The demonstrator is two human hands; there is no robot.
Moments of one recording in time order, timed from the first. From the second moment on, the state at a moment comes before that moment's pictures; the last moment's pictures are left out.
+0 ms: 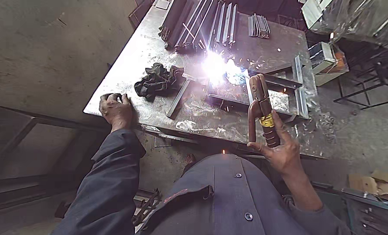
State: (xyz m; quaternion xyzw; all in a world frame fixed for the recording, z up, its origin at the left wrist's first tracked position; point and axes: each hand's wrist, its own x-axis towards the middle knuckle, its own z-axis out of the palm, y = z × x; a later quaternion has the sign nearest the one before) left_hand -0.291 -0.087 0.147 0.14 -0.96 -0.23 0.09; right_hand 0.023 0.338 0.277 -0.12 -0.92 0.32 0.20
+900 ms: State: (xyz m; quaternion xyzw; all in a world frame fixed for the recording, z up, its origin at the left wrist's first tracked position) left_hand -0.288 -0.085 0.152 0.15 -0.96 -0.24 0.09; right_hand 0.022 0.336 0.289 -0.13 -0.94 0.27 0.18
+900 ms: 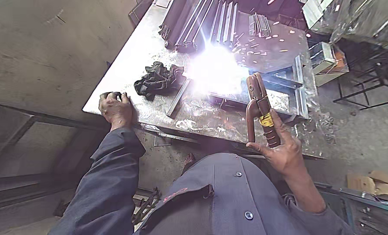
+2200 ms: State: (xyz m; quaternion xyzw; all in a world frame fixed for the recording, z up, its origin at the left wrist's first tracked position) left_hand -0.290 -0.087 0.150 0.16 -0.95 -0.24 0.09; right_hand 0.021 0.334 0.287 -0.11 -0.94 0.25 0.18
